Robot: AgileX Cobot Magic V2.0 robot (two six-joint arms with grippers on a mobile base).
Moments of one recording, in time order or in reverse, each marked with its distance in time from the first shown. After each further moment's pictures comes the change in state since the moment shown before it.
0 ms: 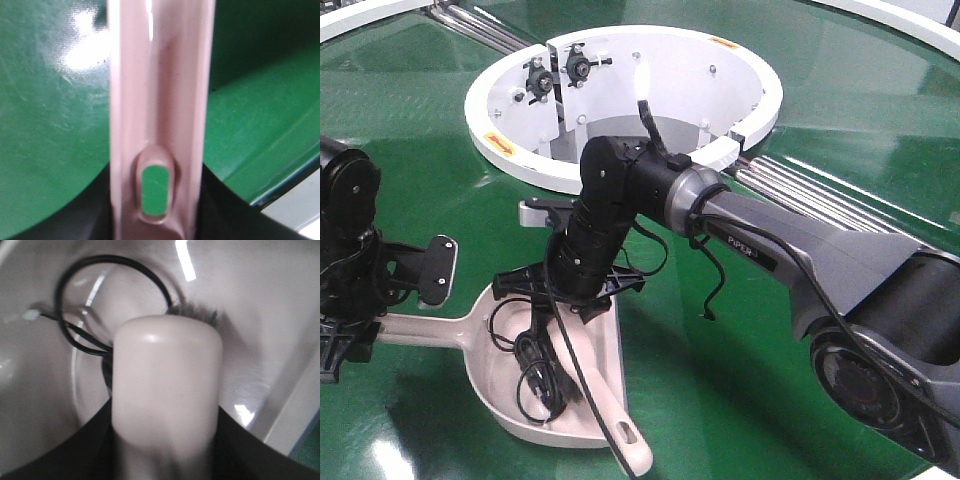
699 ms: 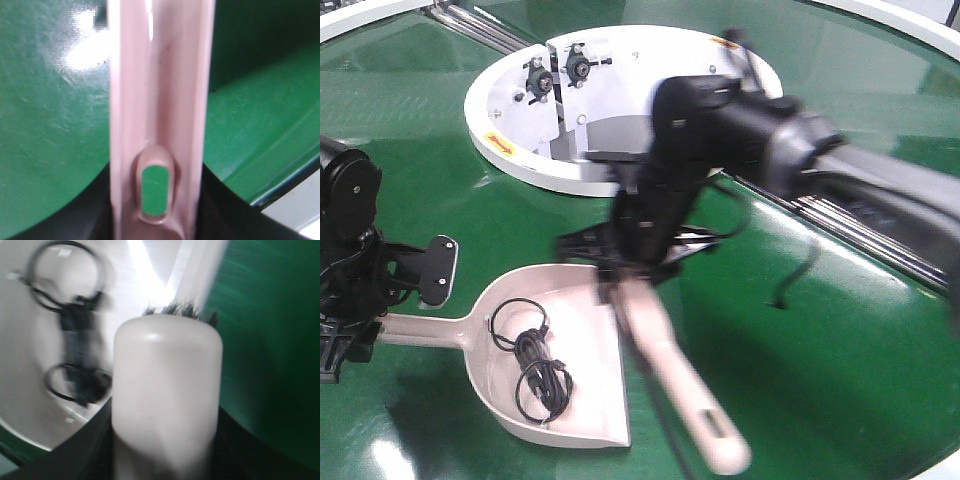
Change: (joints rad) left arm -0.001 0.000 0.000 0.000 -0.001 0.000; right arm -0.089 -0.323 0.278 -0.142 0.003 0.019
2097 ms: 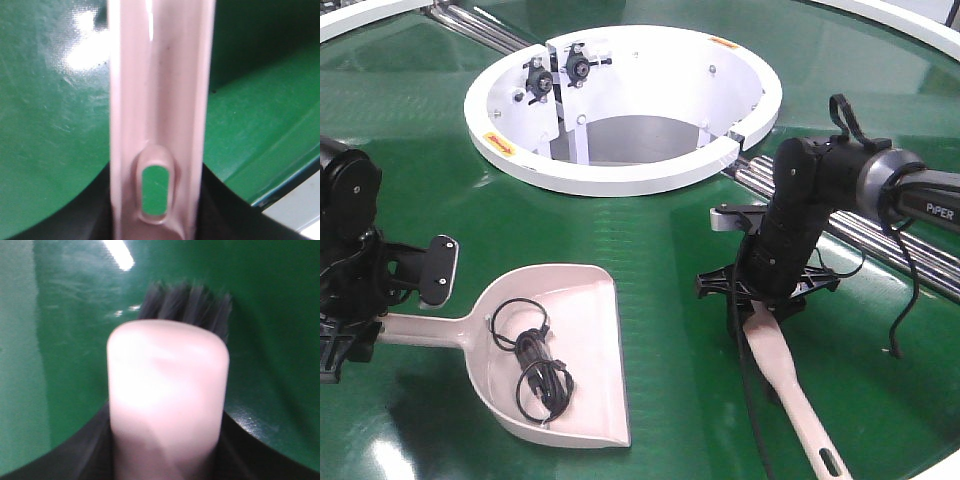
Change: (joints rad) left arm 0.000 0.000 0.000 0.000 -0.002 0.001; right arm -0.284 0.043 0.278 -0.078 -0.095 -0.159
